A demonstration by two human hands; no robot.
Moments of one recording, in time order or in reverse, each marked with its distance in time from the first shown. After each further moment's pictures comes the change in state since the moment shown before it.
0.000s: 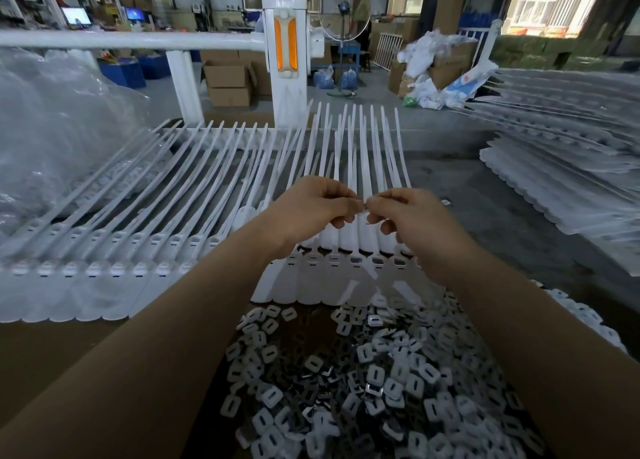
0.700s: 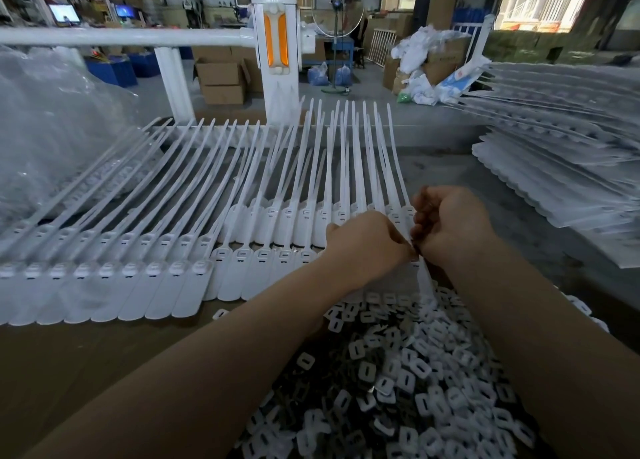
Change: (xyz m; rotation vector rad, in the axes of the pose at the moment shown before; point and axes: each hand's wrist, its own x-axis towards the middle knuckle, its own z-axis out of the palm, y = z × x) left_hand -0.004 0.015 0.085 0.452 -0.051 -0.090; right_hand 0.022 0.021 -0.023 0.722 0.368 0.460
